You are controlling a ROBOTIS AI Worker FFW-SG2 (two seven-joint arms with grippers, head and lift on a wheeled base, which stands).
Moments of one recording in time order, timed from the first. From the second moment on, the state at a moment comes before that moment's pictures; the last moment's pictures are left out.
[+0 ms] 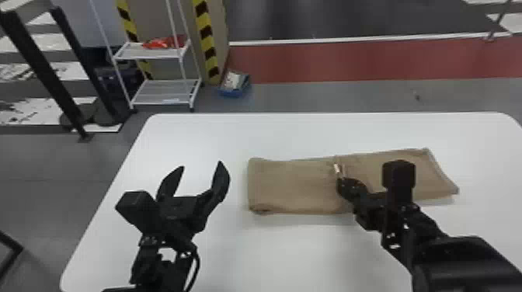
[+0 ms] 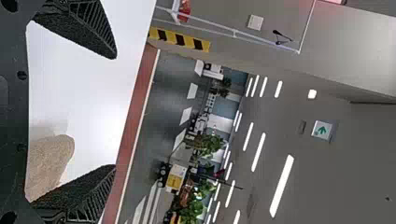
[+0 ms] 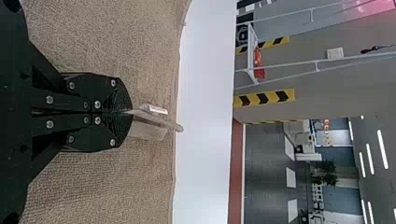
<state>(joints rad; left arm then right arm) 0.29 0.06 -0.02 -1.73 0.31 -0.13 -0.06 -0.02 -0.04 0.11 -1.50 -0.03 0.37 0.27</state>
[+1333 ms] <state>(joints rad) 0.28 0.06 -0.02 -1.72 0.32 -0.13 -0.06 0.04 -0.04 0.09 -1.61 -0.03 0.41 0.26</state>
